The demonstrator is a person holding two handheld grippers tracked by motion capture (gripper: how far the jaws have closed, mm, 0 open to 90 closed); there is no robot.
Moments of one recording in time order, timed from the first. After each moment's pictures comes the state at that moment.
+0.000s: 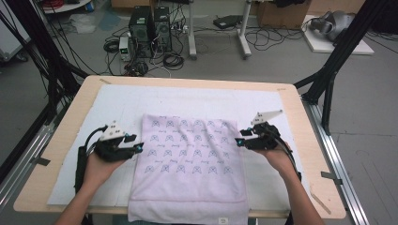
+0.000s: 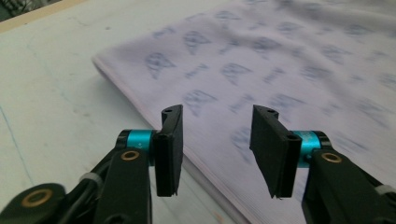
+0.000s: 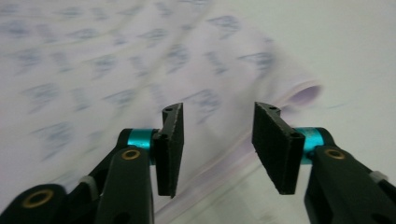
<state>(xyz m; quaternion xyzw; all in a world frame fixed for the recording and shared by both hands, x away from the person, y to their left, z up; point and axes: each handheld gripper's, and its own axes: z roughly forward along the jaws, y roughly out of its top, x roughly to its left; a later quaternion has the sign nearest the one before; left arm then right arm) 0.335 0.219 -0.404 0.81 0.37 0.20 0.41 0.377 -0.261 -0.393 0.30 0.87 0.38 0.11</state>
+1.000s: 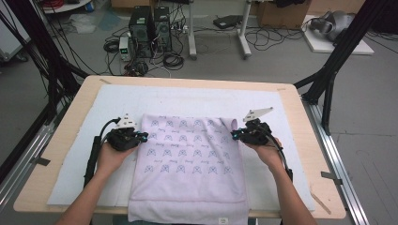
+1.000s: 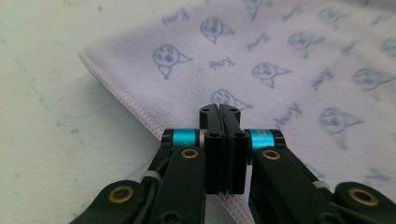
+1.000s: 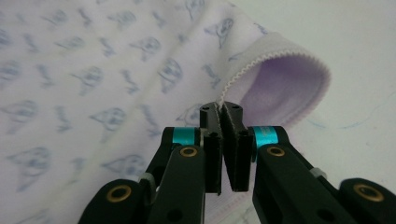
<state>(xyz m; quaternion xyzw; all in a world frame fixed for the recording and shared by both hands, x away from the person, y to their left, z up) 0.346 0.210 -0.409 0.82 0.35 0.17 0.41 0.380 -0.248 -0.399 0.29 0.87 0.39 0.10</state>
